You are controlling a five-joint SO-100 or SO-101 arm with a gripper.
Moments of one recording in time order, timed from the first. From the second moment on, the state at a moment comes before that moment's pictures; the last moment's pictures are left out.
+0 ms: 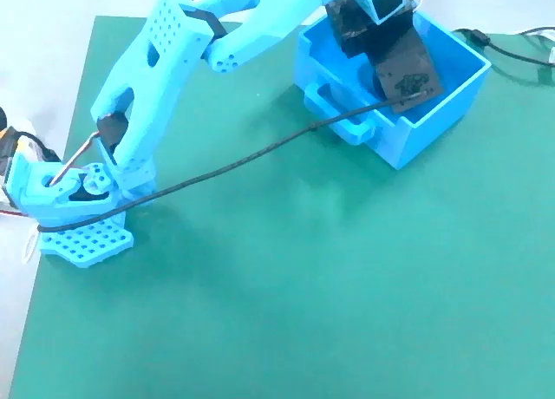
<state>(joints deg) -27.9 58.1 37.9 80.1 1.7</state>
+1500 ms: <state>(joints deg) -6.6 88.3 37.8 101.8 -0.4</state>
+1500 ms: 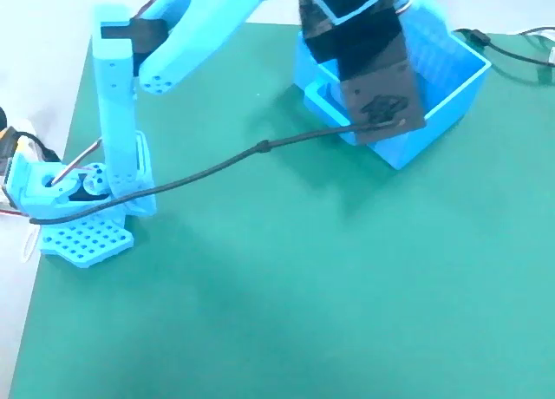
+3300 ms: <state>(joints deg) 12.6 189.3 160.8 67.9 -3.6</state>
